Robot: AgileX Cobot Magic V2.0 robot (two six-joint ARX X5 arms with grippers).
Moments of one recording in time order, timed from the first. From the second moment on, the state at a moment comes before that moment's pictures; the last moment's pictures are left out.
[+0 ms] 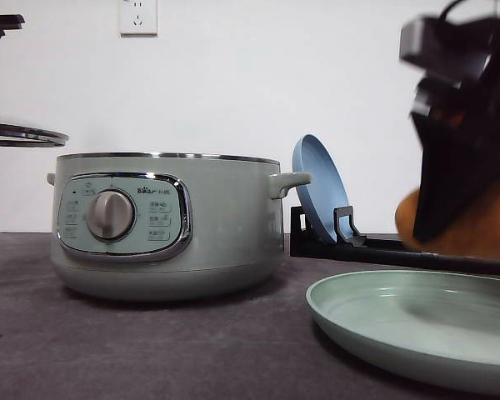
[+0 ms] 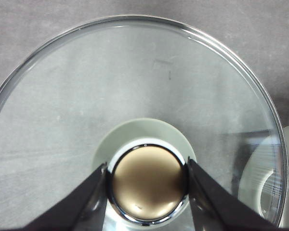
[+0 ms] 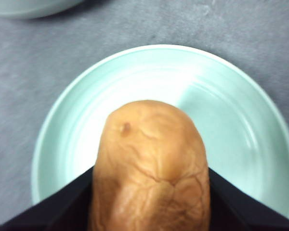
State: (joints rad) left_arx 0.17 1.89 2.13 -1.26 0.08 0.04; right_arx 0.54 1.12 0.66 -0.52 -0.11 0.19
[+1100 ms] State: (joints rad) left_arx 0.16 1.89 2.13 -1.26 0.08 0.04; right_arx 0.54 1.22 0.76 -0.54 -0.07 0.20
